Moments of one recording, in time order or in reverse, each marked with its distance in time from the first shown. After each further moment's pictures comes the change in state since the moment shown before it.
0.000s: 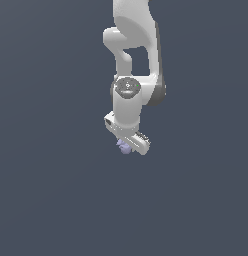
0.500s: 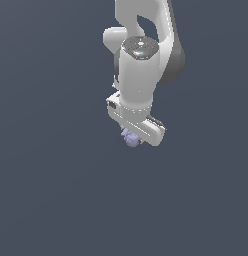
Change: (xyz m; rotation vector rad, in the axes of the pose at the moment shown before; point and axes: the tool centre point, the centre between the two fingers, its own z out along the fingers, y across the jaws) arm 0.004 -0.032 -0.103 0.000 0.002 0.000
